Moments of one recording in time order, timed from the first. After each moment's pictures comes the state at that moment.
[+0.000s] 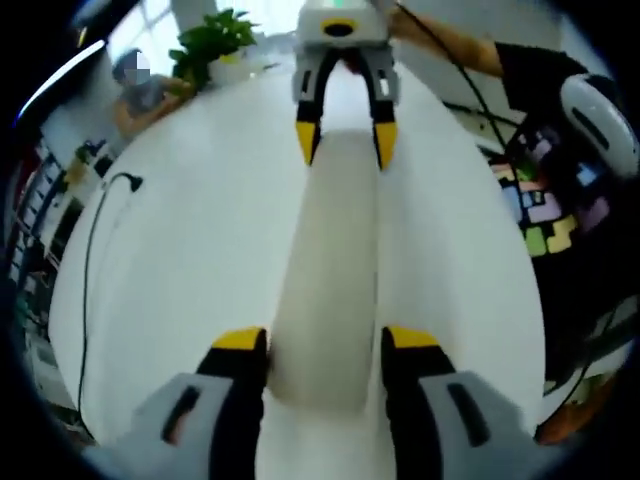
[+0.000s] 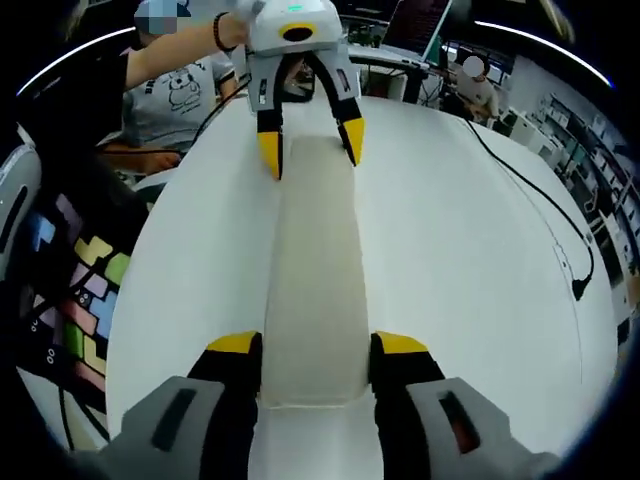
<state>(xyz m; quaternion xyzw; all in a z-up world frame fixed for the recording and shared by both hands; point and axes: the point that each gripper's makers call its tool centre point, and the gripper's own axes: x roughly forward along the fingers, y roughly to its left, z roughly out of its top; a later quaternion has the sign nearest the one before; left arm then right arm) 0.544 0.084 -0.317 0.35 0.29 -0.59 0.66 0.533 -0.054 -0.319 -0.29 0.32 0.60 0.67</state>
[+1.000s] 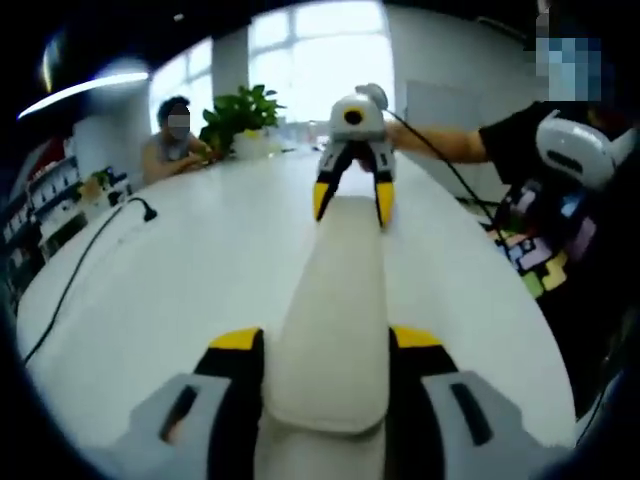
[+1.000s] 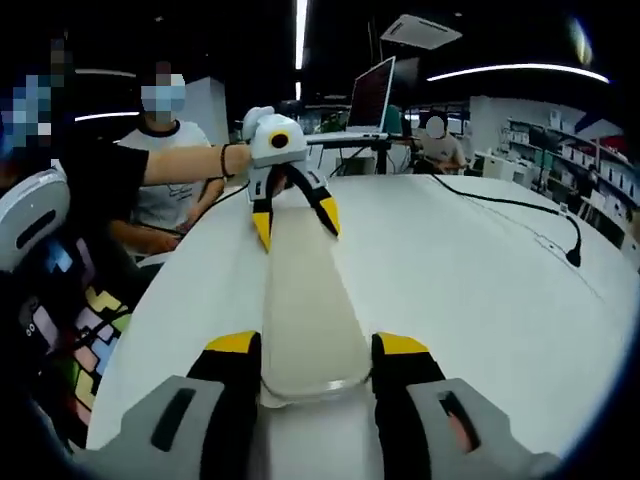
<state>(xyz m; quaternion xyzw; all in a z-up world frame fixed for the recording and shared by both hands) 0.542 0.068 -0.313 0.18 0.18 -0.65 0.72 0.526 -0.056 -0.311 -0.11 0.21 0.62 0.75</state>
